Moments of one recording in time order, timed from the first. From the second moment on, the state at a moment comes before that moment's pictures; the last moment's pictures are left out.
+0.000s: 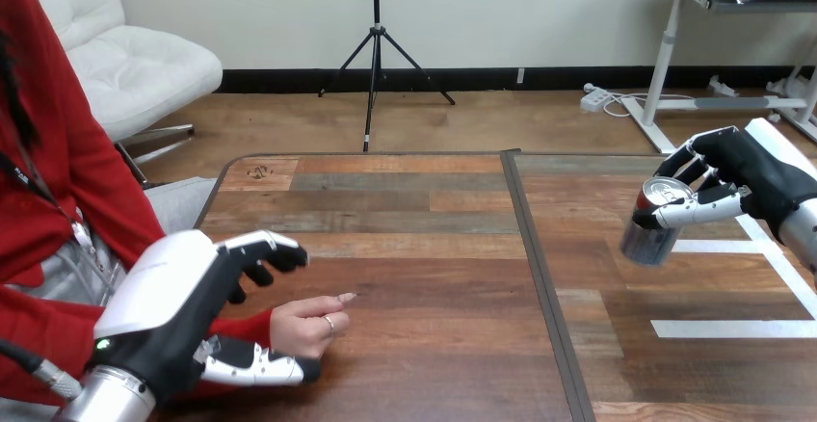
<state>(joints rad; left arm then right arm) 0.24 0.43 0.10 -0.19 0.57 -0.29 -0.20 -0.74 -0.64 0.10 1.22 -0.31 -0.40 0.13</state>
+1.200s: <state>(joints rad) 0.20 0.49 -0.01 -0.09 0.77 -0.23 -0.09 -0.74 -0.64 0.10 1.22 -0.29 -0.43 0.14</state>
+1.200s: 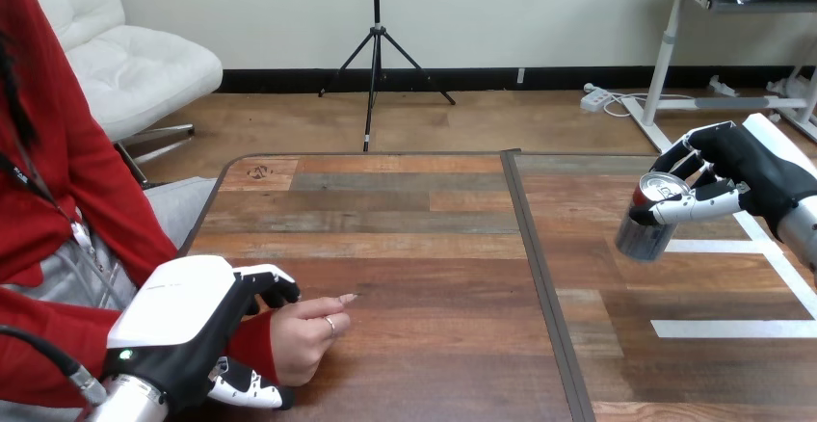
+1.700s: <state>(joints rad) 0.18 0.49 -0.07 -0.01 0.86 -0.15 -0.01 -0.74 -0.64 0.10 1.22 -0.29 -0.43 0.14</state>
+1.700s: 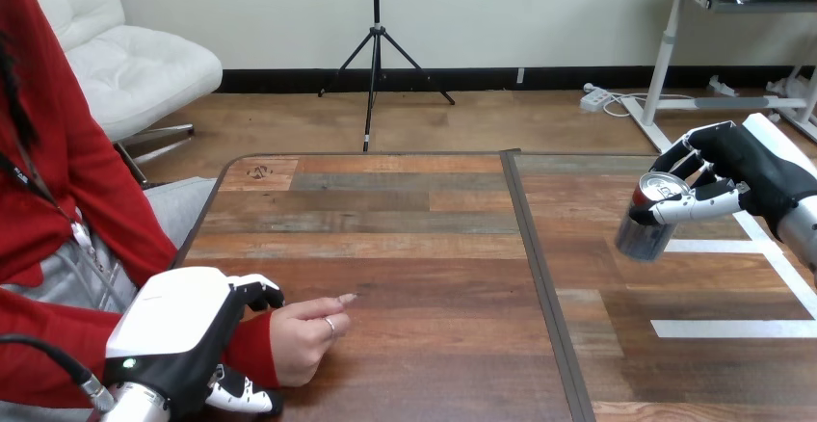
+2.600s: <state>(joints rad) 0.10 0.49 -0.13 0.07 0.87 -0.09 0.07 -0.74 -0.64 0.10 1.22 -0.27 -0.43 0.15</state>
